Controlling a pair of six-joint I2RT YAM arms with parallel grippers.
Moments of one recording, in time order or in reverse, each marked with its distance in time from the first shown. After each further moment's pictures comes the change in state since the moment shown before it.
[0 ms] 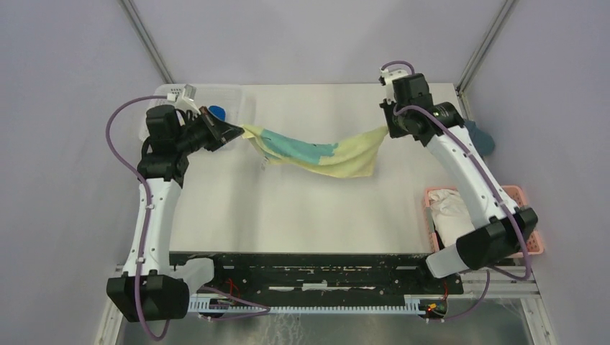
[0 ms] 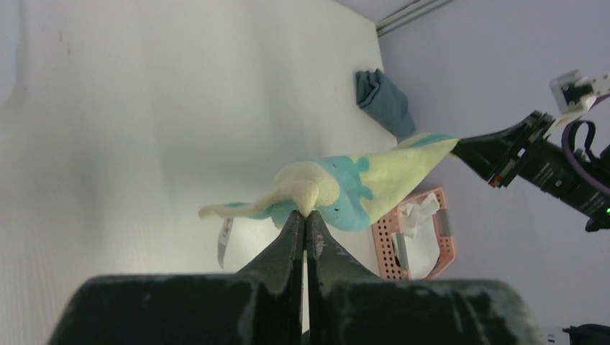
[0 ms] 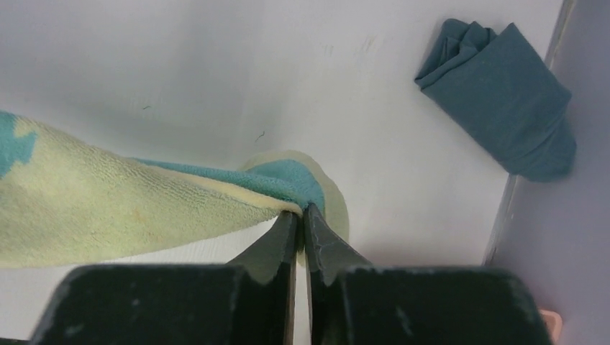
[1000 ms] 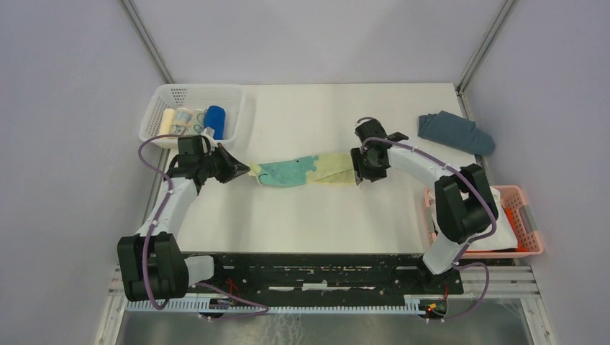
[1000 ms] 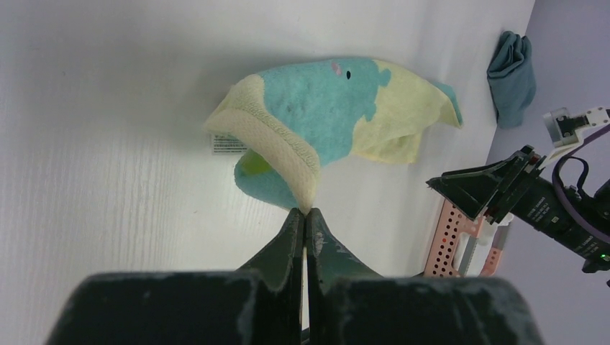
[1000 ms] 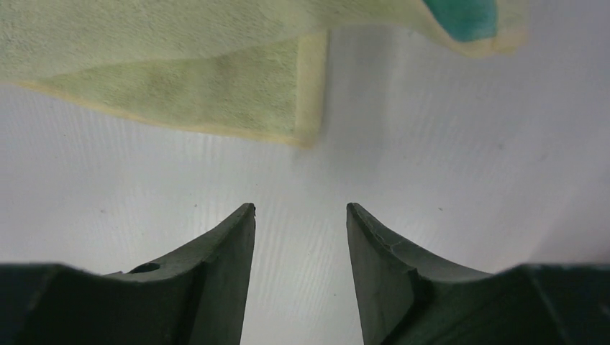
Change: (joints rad) left arm 0.002 0.113 -0.409 0.090 -0.129 0.003; right arm 0.076 0.267 -0.405 0.227 -0.167 0.318
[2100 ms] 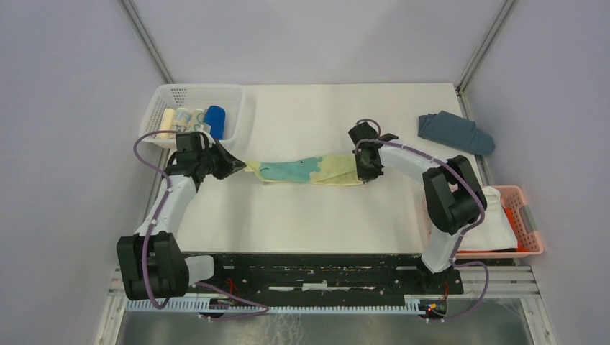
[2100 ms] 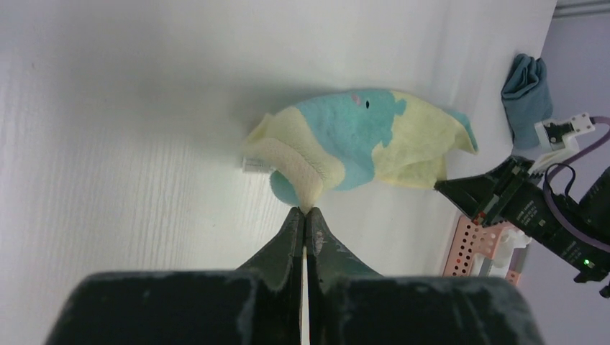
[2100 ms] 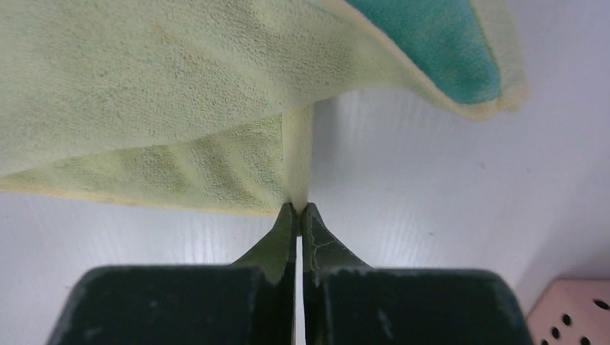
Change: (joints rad) left arm 0.003 0.009 0.017 -0.007 -0.057 0.021; right arm 0.051 0.143 0.021 0.093 0.154 0.100
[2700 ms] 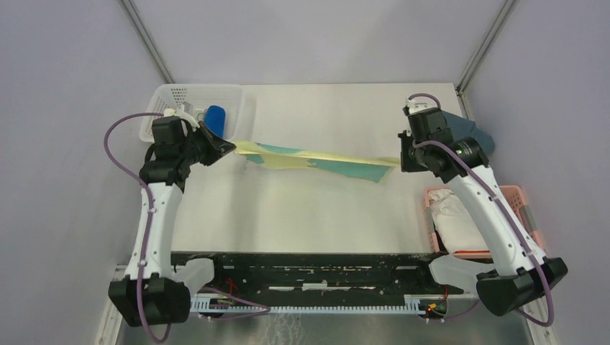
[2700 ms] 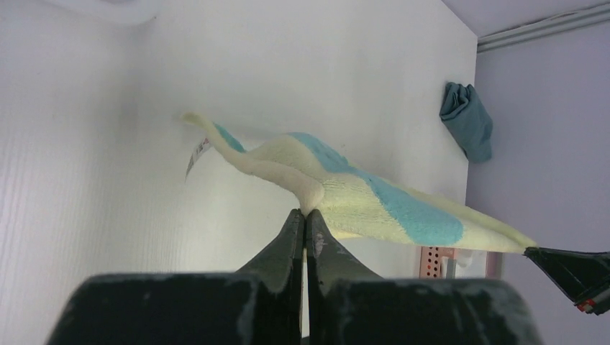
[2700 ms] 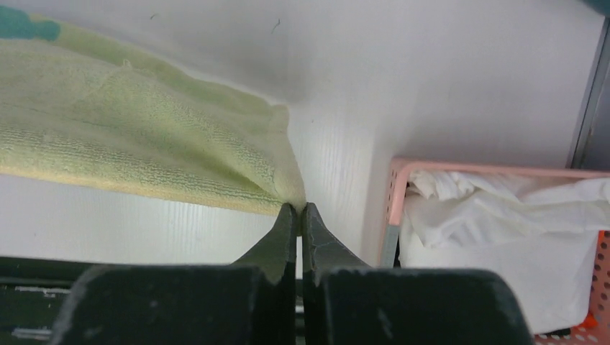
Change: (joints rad) left arm 0.010 -0.126 0.268 -0.196 -0.044 0.006; right arm -0.113 -0.624 0.143 -0.432 0.014 -0.146
